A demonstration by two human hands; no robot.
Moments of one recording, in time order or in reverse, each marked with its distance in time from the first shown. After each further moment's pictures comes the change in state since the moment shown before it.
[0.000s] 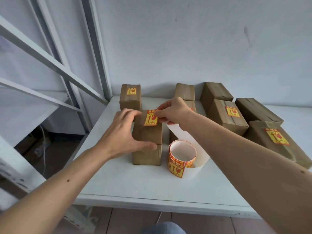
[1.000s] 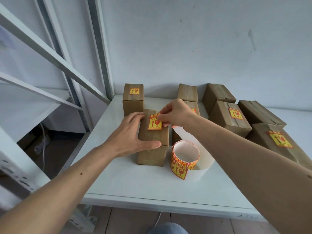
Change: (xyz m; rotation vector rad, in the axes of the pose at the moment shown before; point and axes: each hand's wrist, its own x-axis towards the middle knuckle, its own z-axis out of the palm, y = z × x) left_hand 0.013 -0.015 0.018 0.005 -0.093 -0.012; right_hand 0.002 0.002 0.004 -0.228 -0.056 -0.101
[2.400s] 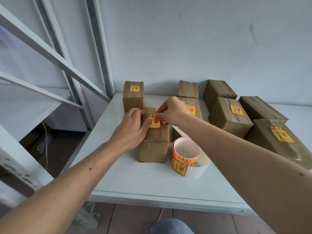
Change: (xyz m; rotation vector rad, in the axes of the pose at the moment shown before) left_hand 0.008 0.011 0.006 0.037 0.165 -0.054; right_hand 0.006 0.001 0.017 -0.106 0.115 -0.057
